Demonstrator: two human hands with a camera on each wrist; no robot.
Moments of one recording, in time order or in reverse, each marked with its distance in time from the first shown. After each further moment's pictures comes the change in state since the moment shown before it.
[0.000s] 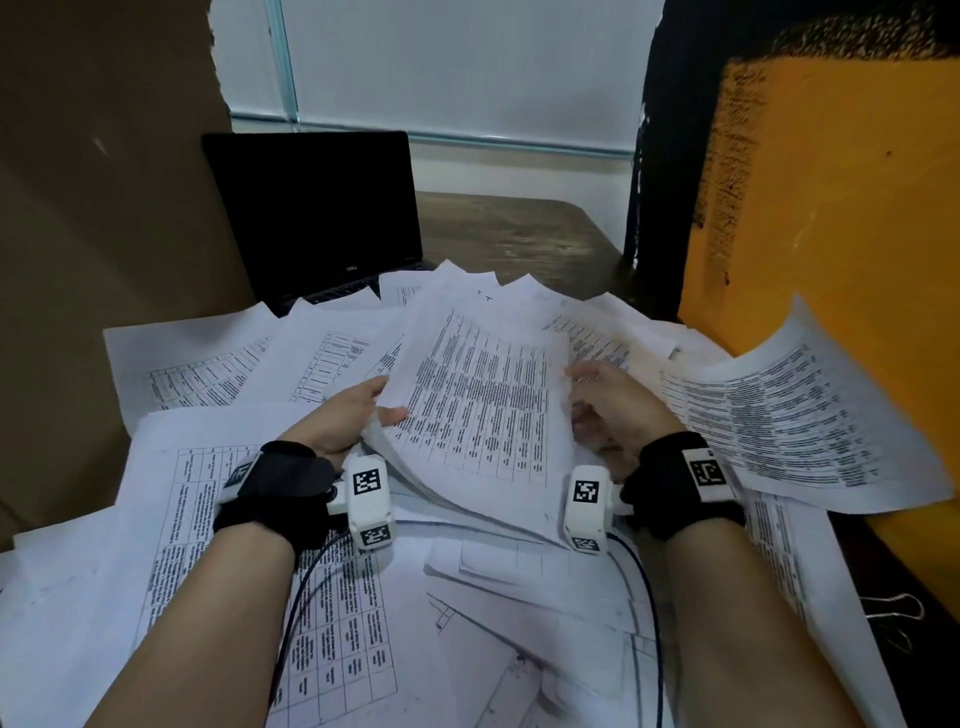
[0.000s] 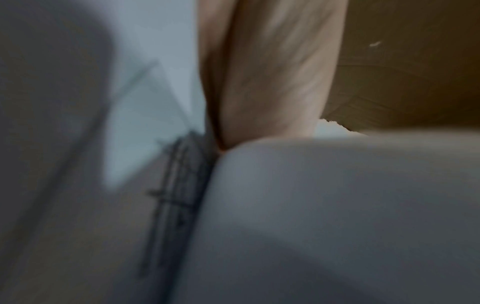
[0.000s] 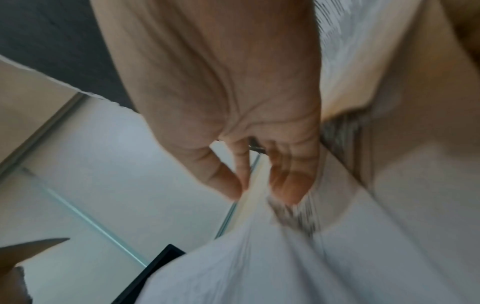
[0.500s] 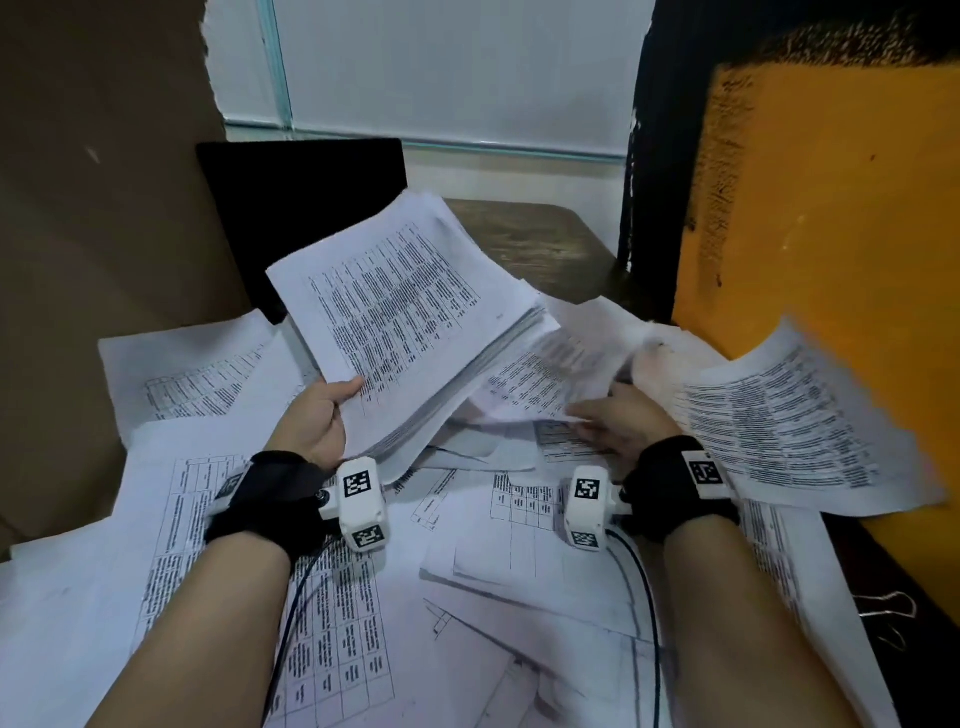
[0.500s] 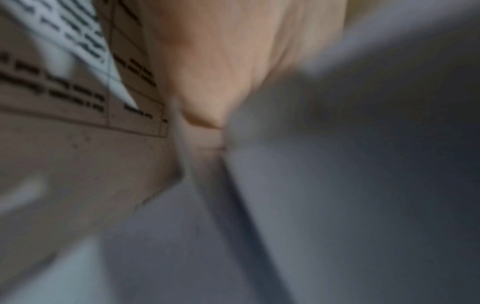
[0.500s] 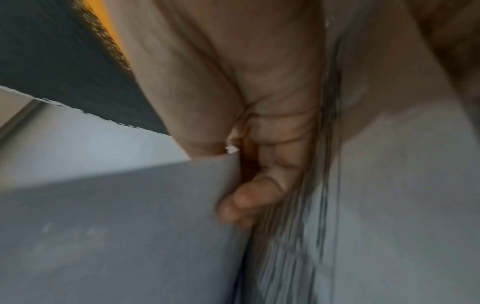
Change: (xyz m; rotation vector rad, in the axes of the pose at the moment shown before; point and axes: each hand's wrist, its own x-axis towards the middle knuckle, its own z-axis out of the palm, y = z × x) left_hand 0.005 0.002 -0.007 -0.459 0.236 0.109; right_hand 0.004 0.013 -0.005 0.199 0.001 0.020
